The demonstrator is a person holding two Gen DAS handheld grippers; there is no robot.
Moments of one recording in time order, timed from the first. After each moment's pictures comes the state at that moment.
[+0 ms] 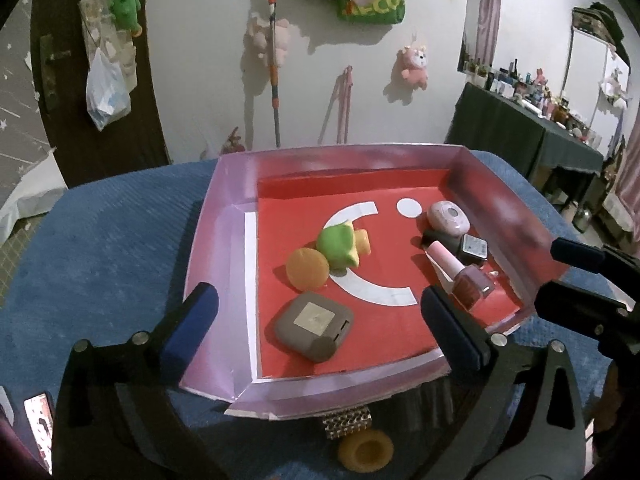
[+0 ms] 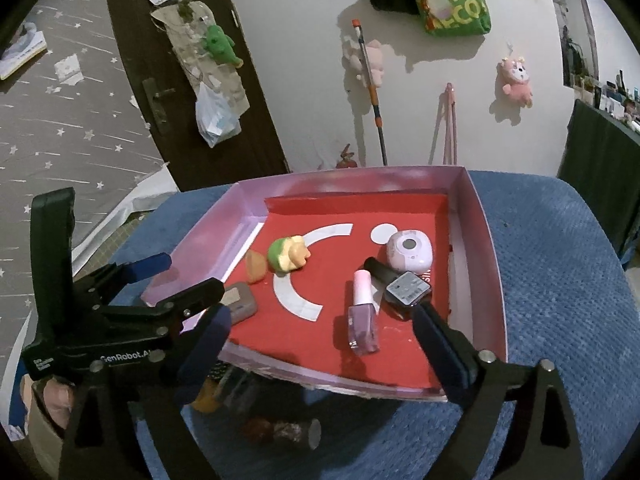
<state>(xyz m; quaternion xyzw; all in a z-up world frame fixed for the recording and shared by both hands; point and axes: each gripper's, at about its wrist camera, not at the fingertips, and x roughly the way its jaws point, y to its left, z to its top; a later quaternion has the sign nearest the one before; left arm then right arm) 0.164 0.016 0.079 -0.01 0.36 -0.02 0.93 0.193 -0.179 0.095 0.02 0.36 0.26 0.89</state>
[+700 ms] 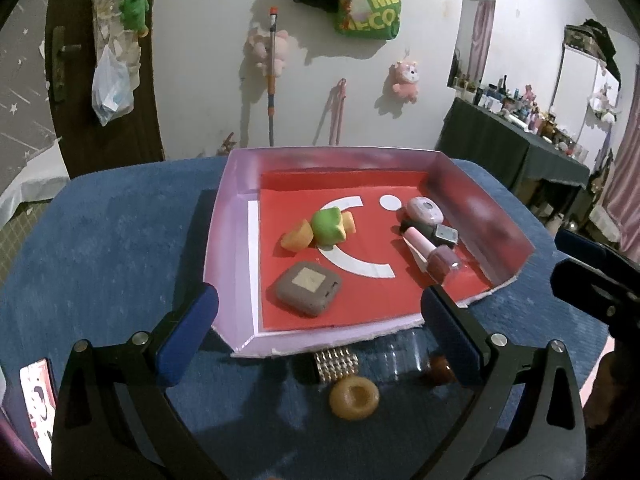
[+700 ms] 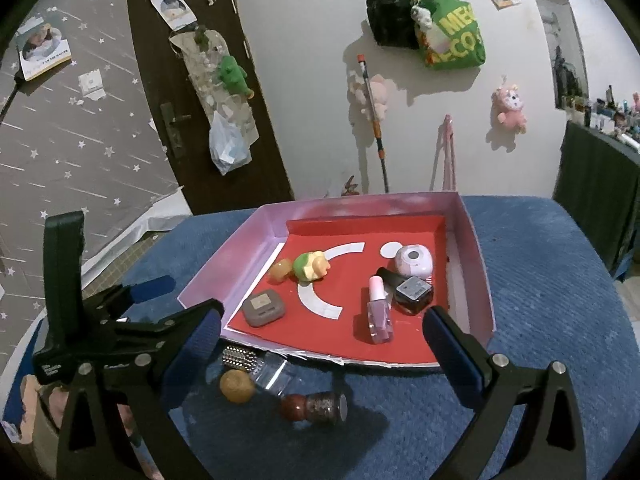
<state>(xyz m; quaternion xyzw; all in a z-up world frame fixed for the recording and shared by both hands) 0.114 0.024 0.086 -0.04 0.34 -0.04 0.94 0.137 -0.185 0.115 0.03 0.30 0.26 0.92</state>
